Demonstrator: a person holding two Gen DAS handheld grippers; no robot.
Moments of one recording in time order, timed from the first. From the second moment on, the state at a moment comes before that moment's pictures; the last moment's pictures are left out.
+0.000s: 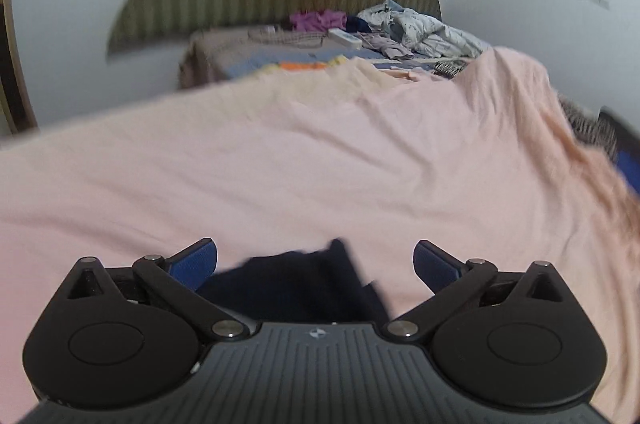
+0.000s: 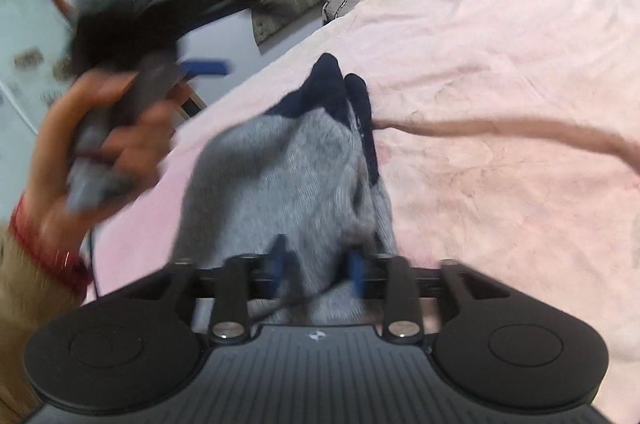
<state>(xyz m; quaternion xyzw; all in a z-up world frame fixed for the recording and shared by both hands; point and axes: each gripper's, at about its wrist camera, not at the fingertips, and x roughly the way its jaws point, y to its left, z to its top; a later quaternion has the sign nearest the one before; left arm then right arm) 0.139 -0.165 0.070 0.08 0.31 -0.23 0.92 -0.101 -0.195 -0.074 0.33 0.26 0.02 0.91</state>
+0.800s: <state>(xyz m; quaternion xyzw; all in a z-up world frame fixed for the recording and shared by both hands) -0.061 -0.049 -0.031 0.26 0.24 -0.23 0.91 -0.084 -0.230 -0.096 0.49 0.26 0.06 0.83</state>
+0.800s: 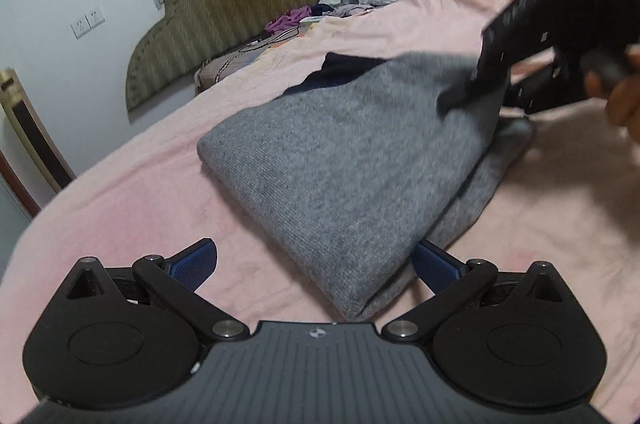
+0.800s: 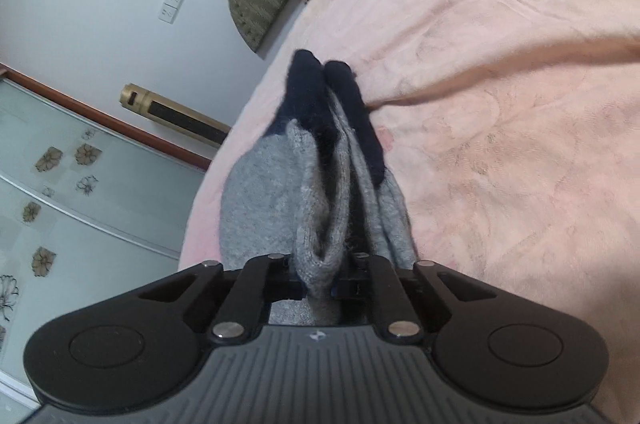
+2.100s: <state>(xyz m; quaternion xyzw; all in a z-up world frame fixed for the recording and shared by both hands) 0.012 -0.039 -0.002 0.05 0.38 -0.20 0.90 -0.131 -0.216 -0.053 0.29 0.30 0.00 0.91</state>
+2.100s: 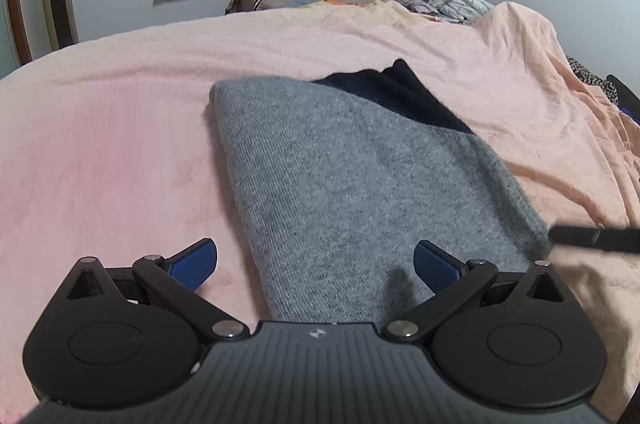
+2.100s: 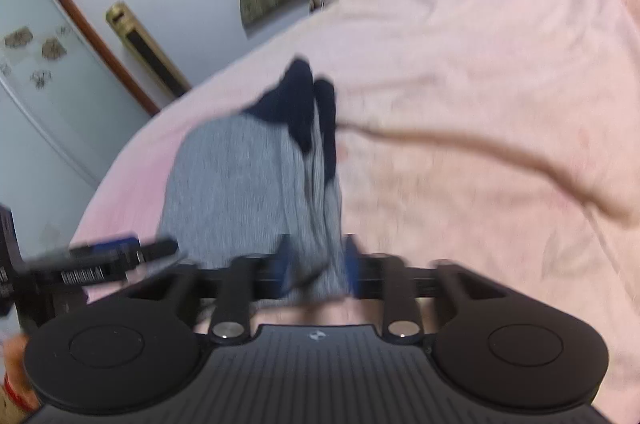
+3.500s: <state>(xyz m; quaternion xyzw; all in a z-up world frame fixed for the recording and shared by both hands) 0.205 0.019 -0.047 -0.31 0.42 -0.28 0.80 0.111 -0.259 -0.087 0.37 0.31 0.20 0.86</state>
